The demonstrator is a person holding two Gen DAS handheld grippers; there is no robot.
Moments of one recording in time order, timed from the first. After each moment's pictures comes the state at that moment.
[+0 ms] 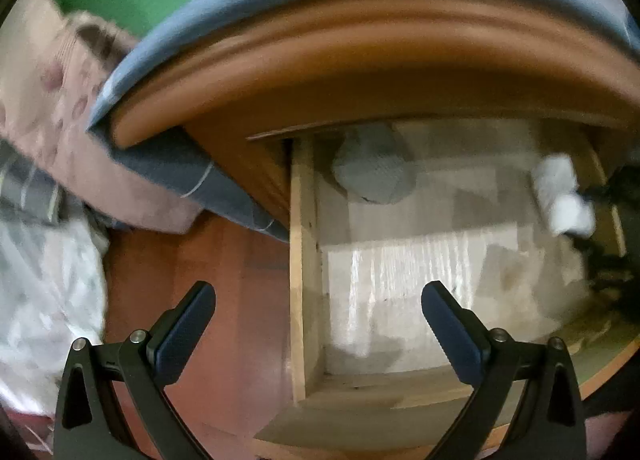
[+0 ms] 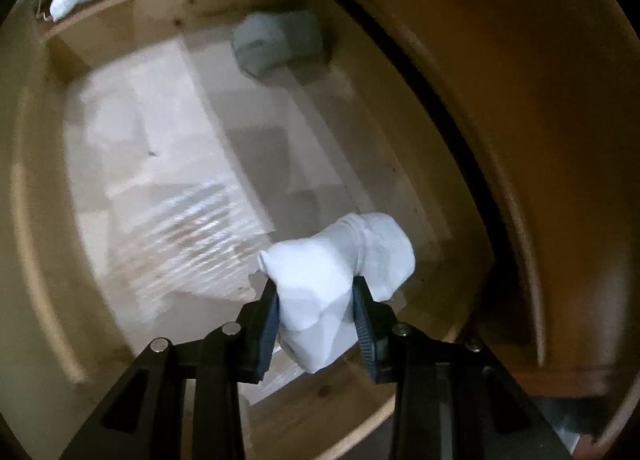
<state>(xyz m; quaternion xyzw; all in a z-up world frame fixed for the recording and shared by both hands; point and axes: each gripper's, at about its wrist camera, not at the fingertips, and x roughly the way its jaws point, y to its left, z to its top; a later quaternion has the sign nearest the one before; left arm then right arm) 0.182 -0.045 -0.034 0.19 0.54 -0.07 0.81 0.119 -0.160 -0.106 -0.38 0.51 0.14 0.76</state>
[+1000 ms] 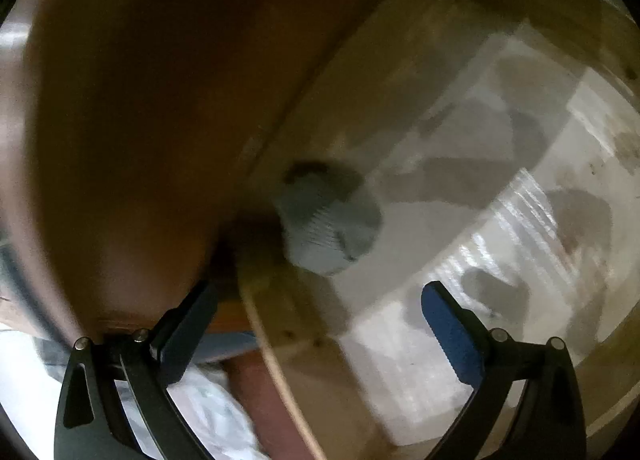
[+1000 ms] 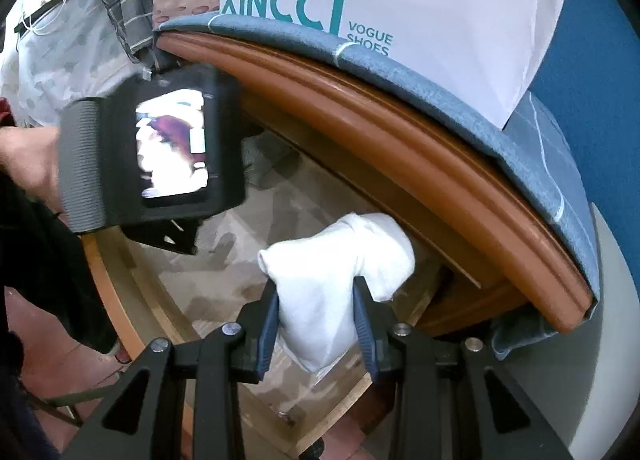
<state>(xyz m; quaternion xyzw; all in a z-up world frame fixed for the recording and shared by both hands) 0.176 -0.156 -0.105 0.50 0.42 -0.11 0.75 0.088 -0.214 -0.017 -0.18 0.46 0.15 0.86</state>
